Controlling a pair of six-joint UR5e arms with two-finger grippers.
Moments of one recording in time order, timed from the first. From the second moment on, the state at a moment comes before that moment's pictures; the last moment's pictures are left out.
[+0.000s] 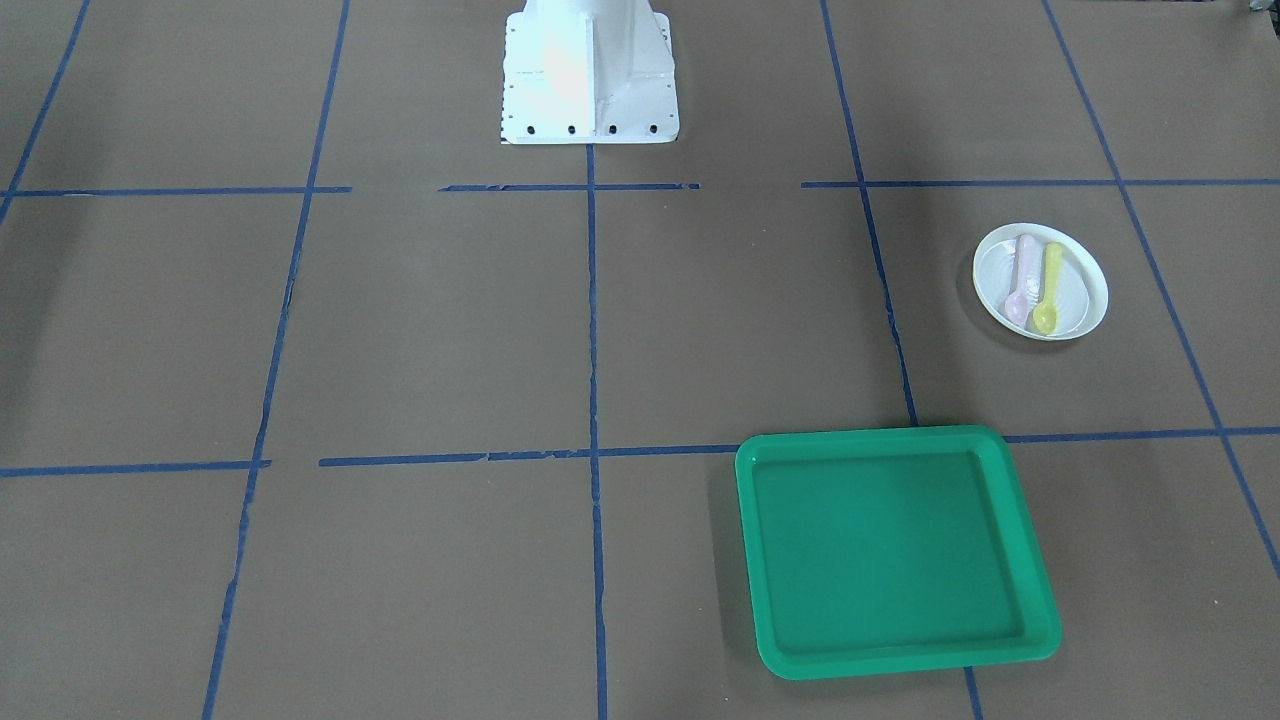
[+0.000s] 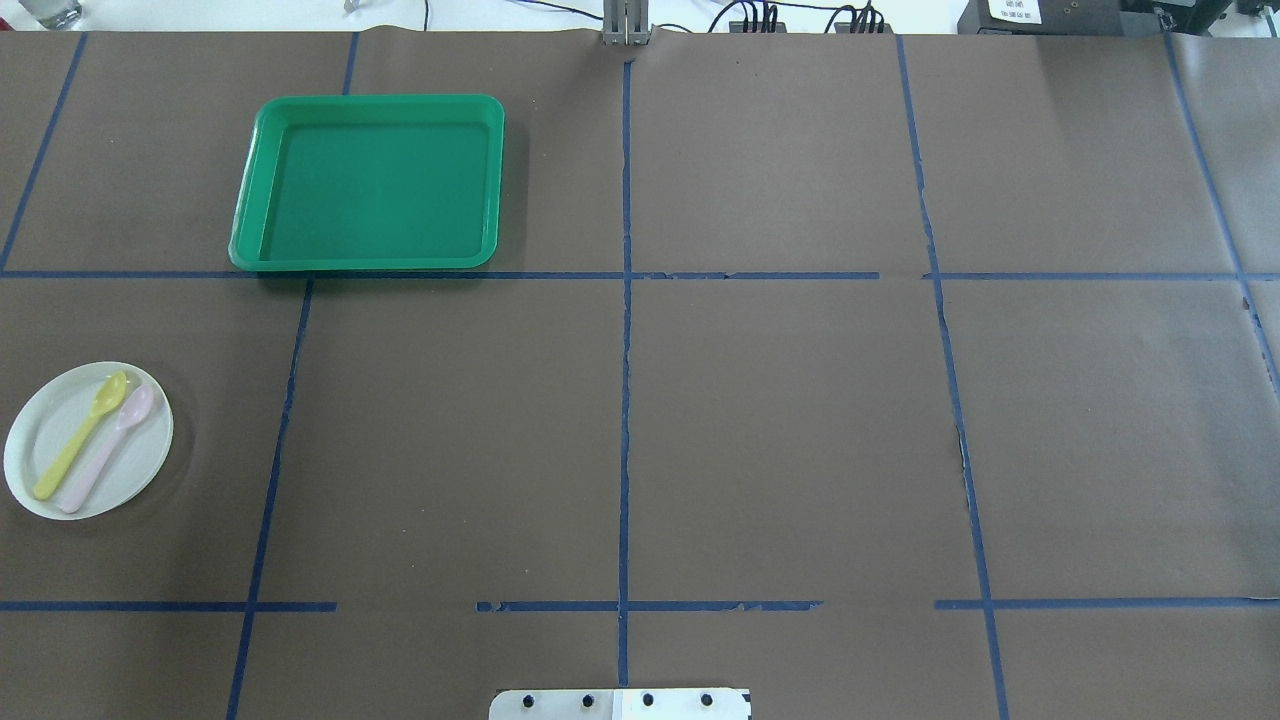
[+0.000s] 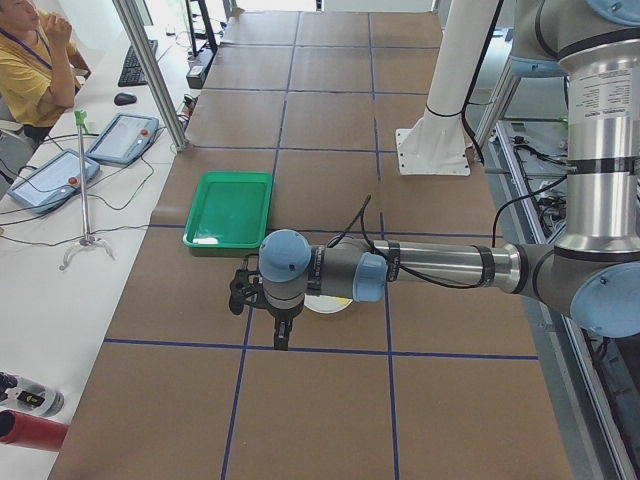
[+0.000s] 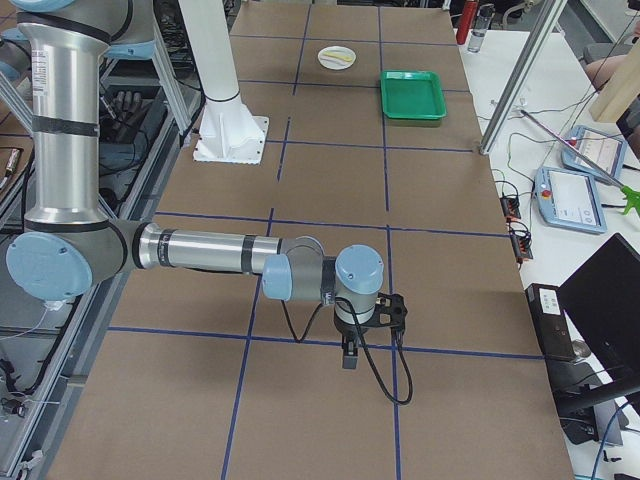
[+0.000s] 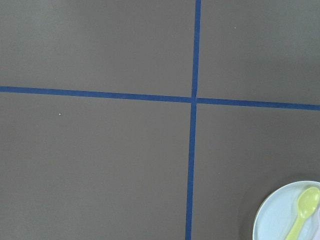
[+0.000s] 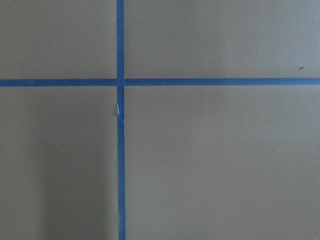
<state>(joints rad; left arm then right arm) -1.56 -1.48 -1.70 -1.68 -2.44 -0.04 1.58 -1.65 1.62 -1.53 2.28 0.03</state>
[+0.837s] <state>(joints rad) -1.20 -1.47 -1.56 -2.07 -2.29 -0.46 1.58 -1.65 1.62 -1.53 2.28 0.03</state>
